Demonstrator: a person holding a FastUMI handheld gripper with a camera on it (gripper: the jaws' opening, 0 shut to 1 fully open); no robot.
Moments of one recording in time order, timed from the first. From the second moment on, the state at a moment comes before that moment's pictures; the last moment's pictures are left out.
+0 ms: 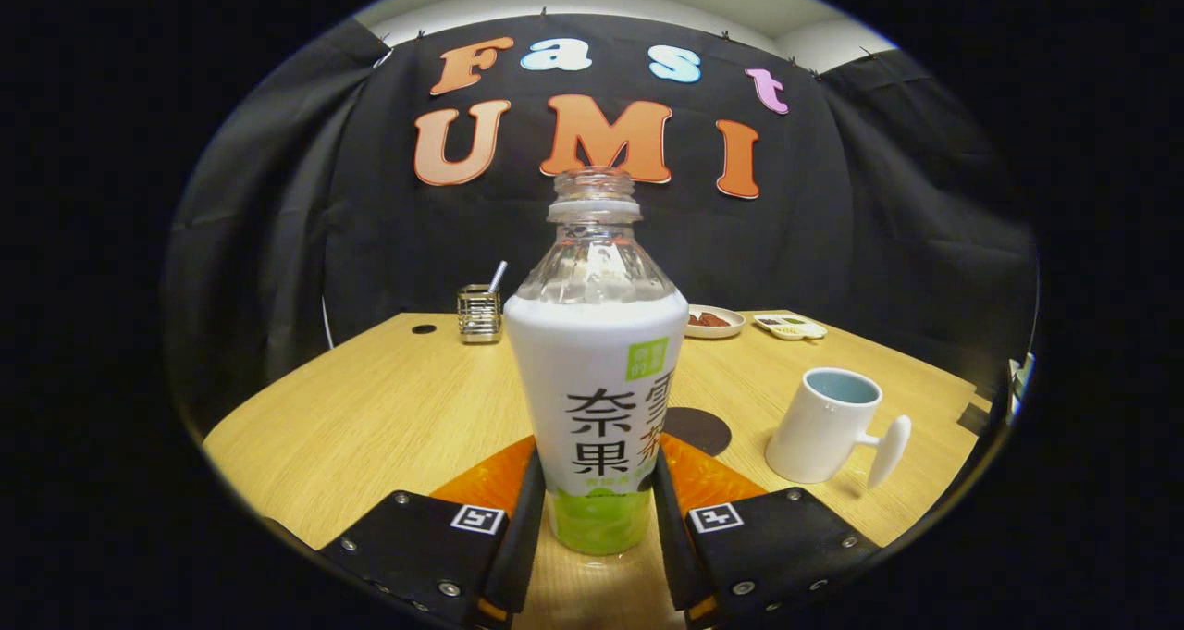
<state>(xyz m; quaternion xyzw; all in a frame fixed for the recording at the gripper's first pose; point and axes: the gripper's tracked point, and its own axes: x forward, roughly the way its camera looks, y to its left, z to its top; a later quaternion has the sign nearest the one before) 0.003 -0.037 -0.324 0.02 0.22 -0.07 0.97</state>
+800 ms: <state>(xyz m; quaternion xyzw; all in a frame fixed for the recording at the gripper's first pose) 0.044 -0.053 -0.299 0.42 0.16 -0.06 0.89</state>
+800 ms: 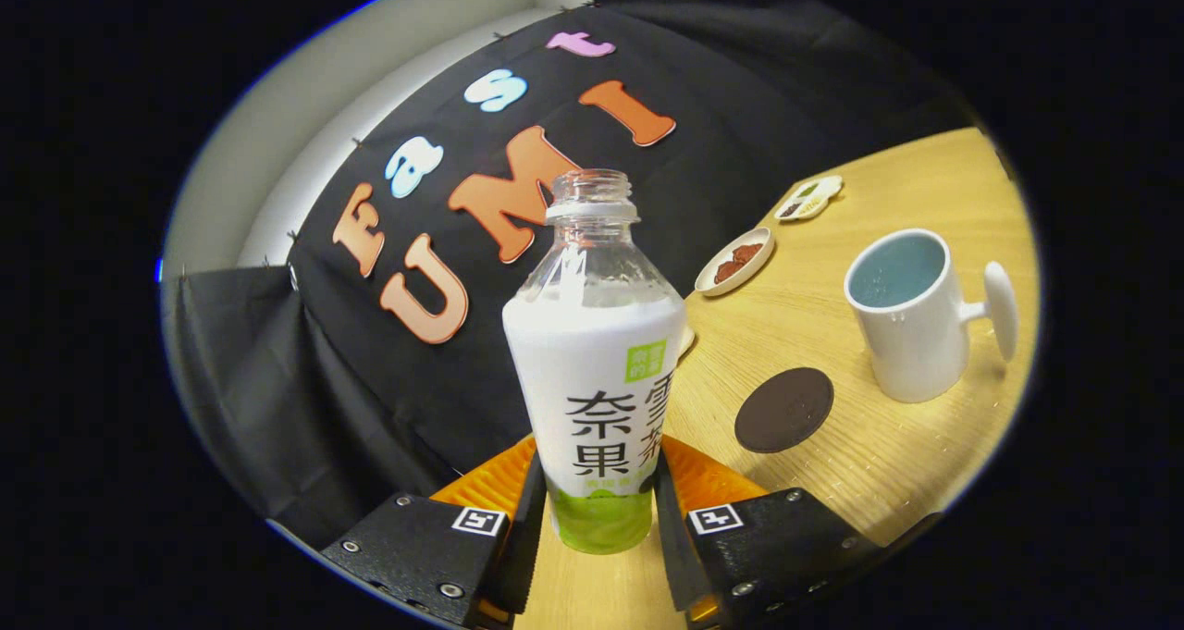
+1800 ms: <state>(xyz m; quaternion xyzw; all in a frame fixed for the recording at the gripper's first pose) 0.058 -0.079 -0.301 0.69 0.12 -0.11 0.71</state>
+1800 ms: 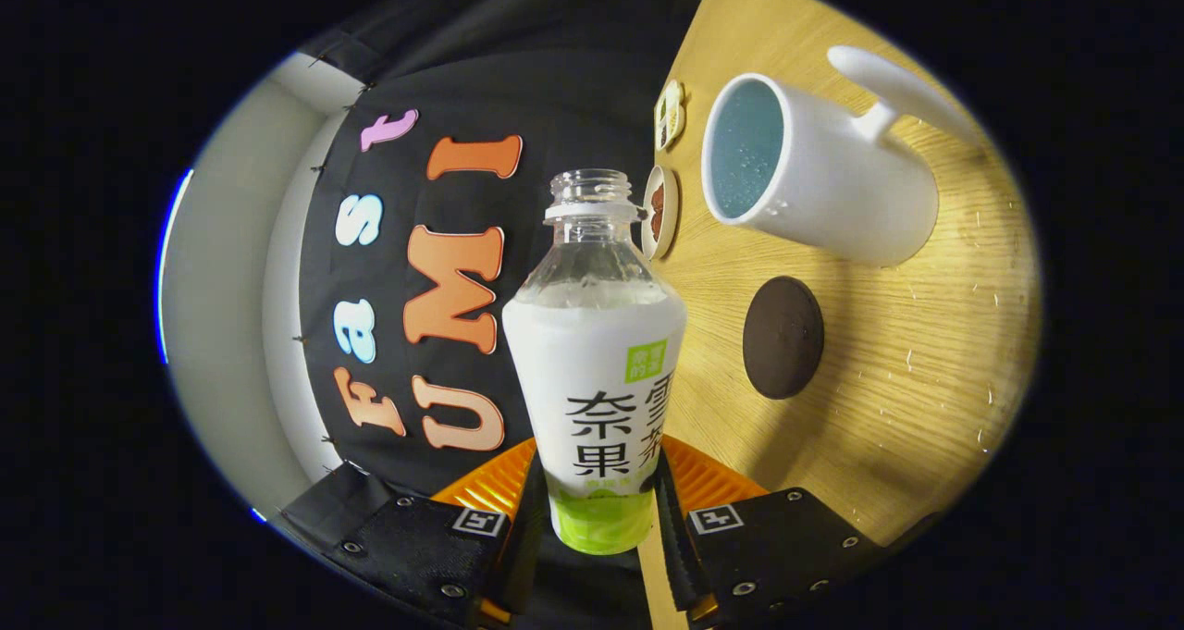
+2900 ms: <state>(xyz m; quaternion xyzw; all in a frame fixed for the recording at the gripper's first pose) 0.056 -0.103 -0.283 0.77 0.08 -0.12 0.62</state>
